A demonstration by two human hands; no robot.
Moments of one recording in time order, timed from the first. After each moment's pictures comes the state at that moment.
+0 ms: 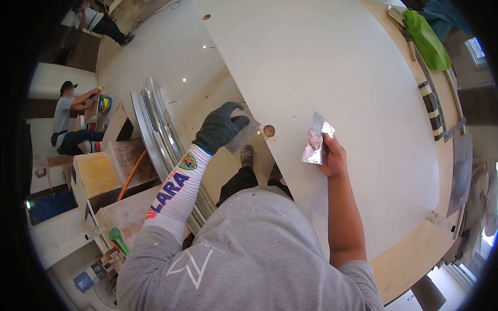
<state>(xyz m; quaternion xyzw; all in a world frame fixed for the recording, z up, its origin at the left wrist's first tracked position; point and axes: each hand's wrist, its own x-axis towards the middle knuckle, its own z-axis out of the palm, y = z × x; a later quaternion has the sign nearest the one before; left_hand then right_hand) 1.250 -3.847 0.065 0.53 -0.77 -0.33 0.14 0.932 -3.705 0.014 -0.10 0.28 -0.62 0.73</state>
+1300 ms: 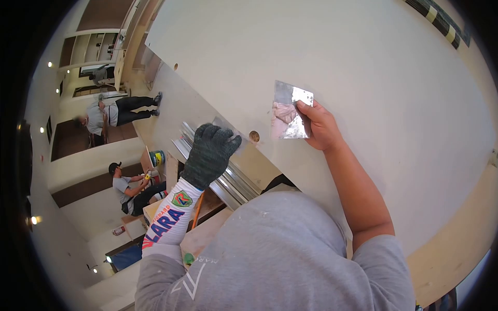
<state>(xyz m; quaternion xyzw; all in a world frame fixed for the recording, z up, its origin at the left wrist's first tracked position) 1.173 -3.824 0.159 0.15 -0.98 0.07 -0.12 0.922 -3.719 -0.007 -0.01 0.20 -0.69 0.69</state>
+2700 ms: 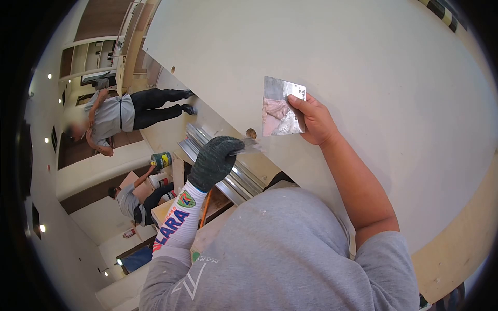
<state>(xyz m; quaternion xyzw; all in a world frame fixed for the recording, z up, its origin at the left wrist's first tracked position) 1.179 -3.814 0.143 0.24 -0.95 -0.18 -0.02 0.921 -3.721 0.008 0.02 0.18 -0.69 0.70</state>
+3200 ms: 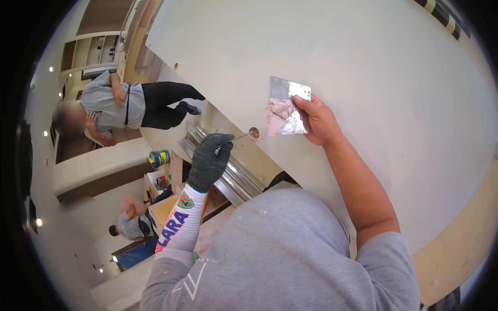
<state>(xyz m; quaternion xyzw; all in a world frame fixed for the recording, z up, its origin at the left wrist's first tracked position) 1.191 -3.813 0.135 0.36 -0.91 -0.20 0.09 0.923 -3.726 0.000 0.01 0.18 -0.69 0.70</state>
